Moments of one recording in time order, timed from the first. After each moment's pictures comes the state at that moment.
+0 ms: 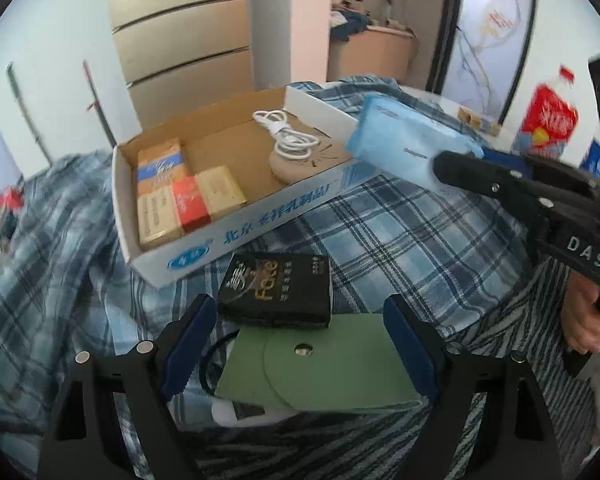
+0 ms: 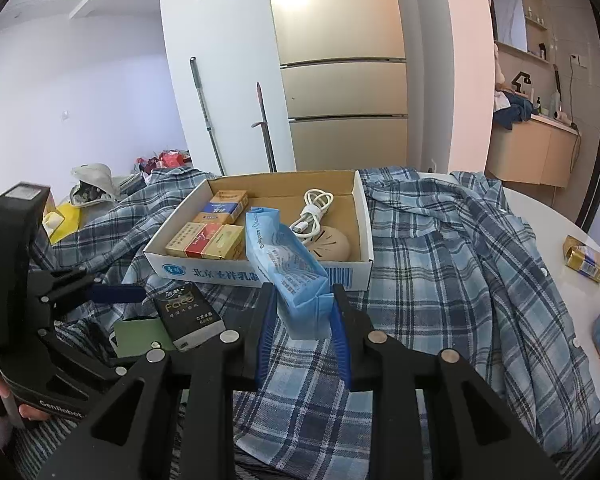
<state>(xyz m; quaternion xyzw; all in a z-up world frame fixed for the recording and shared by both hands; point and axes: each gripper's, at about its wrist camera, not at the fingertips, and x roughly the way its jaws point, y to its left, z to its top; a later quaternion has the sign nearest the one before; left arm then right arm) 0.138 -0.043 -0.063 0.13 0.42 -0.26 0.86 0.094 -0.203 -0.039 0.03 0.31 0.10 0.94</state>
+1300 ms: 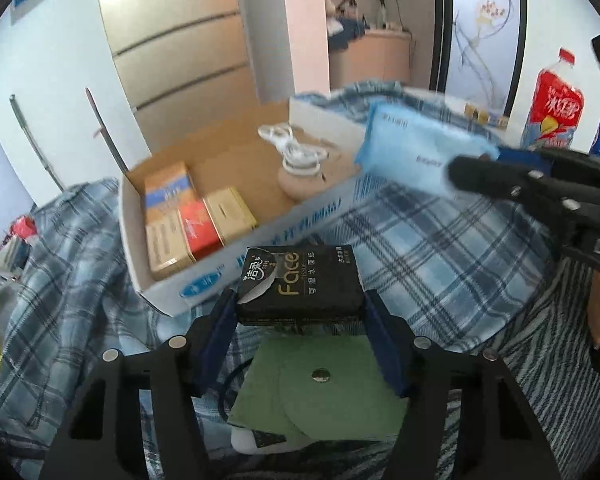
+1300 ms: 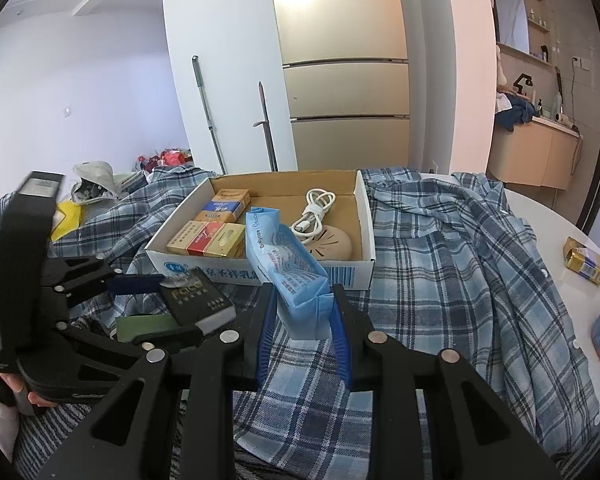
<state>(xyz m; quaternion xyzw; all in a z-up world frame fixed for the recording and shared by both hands) 0.141 -0.044 -0.064 0.16 0.38 -0.24 0.88 0.095 -0.204 -0.041 0.03 0.32 0.10 0.94</state>
